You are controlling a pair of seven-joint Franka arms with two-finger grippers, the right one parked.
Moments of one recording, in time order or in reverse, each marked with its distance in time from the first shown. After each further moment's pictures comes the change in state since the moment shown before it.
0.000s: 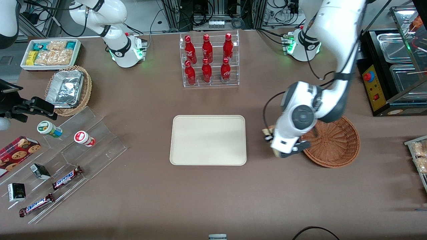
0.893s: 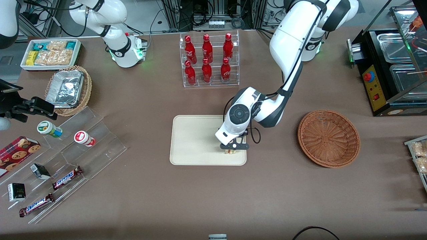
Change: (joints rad) arm -0.172 0.263 -0.055 0.183 -0.046 0.139 0.157
